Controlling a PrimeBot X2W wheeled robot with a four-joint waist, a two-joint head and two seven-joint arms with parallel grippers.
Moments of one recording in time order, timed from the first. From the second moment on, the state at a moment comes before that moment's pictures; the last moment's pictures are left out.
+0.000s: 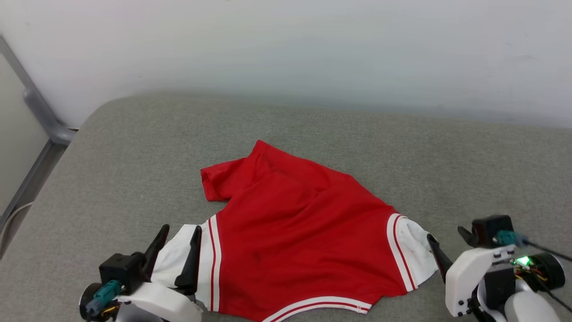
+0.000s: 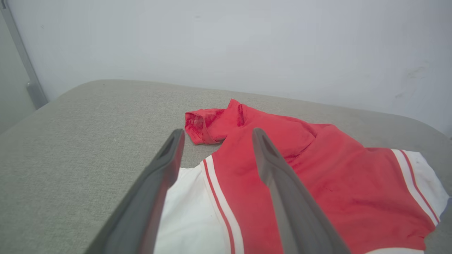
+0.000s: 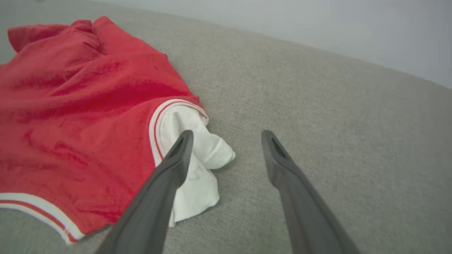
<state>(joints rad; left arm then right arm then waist) -0.05 0.35 -0.33 0.15 -0.55 0.06 -0.24 -0.12 -0.16 0.05 0.26 0.10 0.13 0.19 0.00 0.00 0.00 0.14</state>
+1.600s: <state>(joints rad) -0.13 0.30 -0.39 0.21 -0.51 0.03 -0.26 -0.23 -0.58 0.08 0.33 0.18 0.13 0.59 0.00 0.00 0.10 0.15</state>
